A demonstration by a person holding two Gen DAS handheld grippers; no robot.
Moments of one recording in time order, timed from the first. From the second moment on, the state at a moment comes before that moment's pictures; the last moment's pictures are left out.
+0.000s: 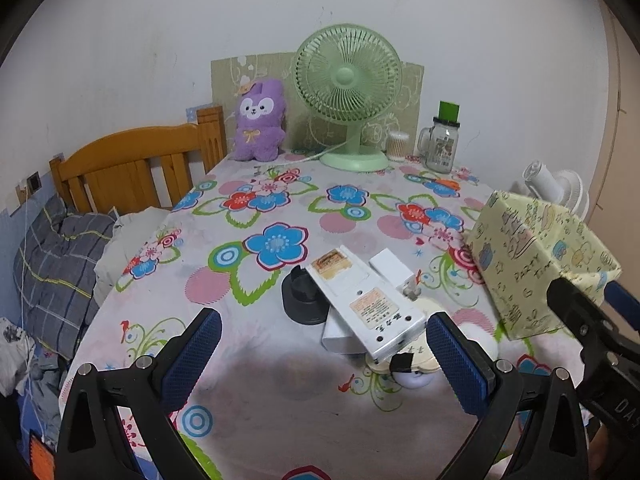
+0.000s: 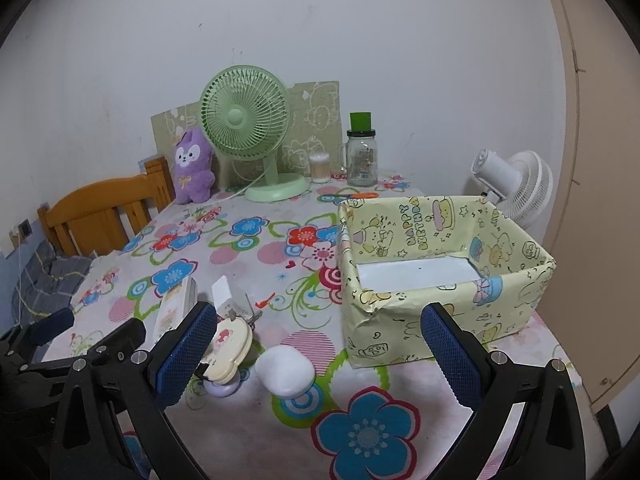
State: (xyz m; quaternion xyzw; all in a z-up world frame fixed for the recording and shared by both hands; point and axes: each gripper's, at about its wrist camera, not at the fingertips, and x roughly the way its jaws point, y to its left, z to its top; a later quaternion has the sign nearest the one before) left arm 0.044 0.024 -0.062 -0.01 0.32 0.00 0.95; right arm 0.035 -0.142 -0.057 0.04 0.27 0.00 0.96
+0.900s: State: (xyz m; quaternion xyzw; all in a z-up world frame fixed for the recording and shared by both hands) left arm 0.094 0.004 -0.079 0.01 0.38 -0.03 0.93; right arm 0.074 -0.125 -0.060 0.01 0.30 0.00 0.95
